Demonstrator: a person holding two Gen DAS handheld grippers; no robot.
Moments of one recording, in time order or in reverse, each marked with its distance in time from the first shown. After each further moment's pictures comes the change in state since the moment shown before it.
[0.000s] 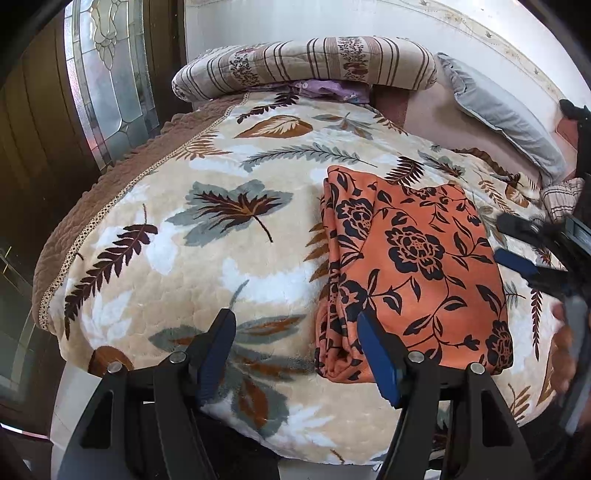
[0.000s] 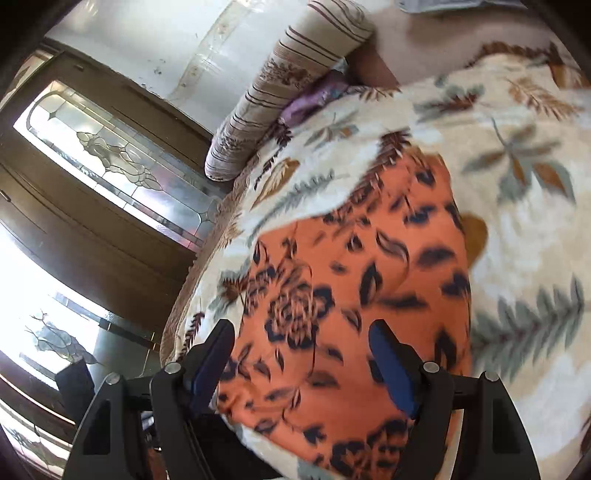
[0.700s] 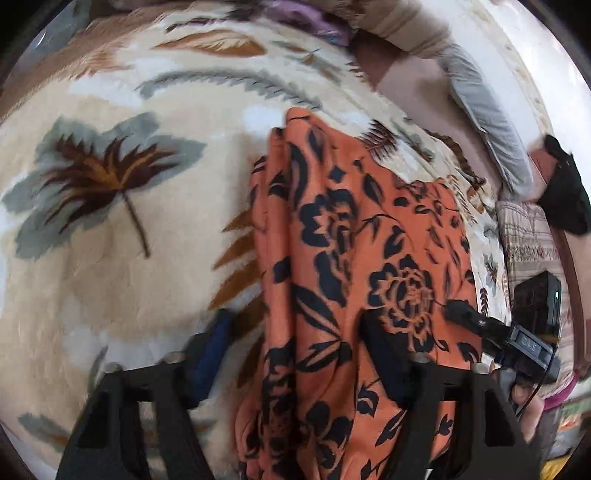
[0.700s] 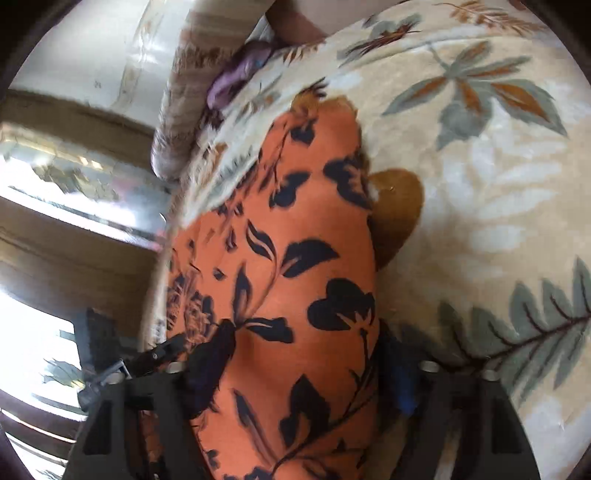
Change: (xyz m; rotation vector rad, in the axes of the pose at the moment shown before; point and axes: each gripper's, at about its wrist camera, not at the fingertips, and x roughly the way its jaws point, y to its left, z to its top) left arm 0.134 -0.014 0.053 -0.101 0.273 -0.403; right arm 0.055 -0.075 0.003 0.129 0.153 -0.057
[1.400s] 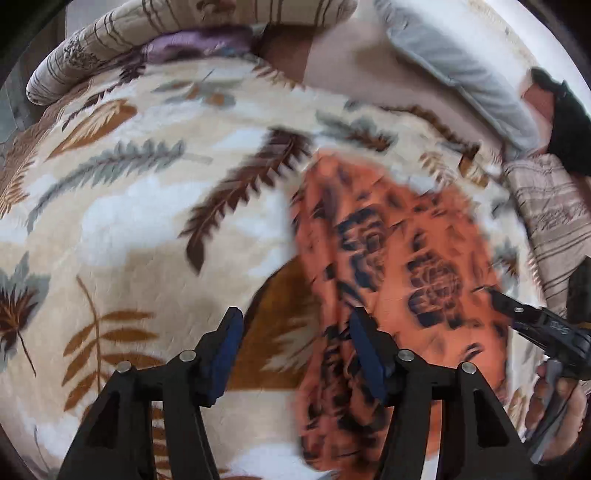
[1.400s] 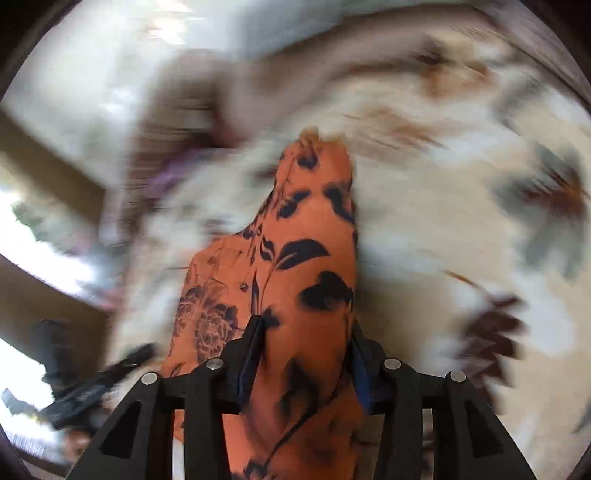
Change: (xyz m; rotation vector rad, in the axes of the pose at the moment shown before) left arm 0.073 -0.157 0.041 0.202 -0.057 0.173; right arm -0.113 -0.109 0.060 0.104 -0.230 -0.239
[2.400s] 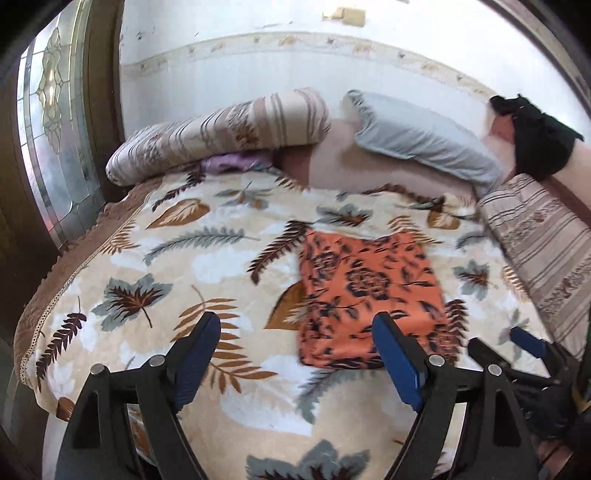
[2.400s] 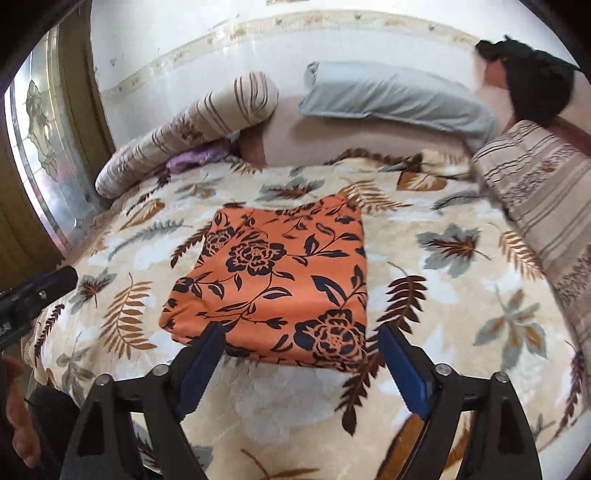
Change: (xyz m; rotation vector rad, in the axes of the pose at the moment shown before) left arm -0.202 -0.055 -0.106 0.075 -0.392 0.147; right arm -0.145 0.121 -0.137 -0.374 -0.297 -0.292
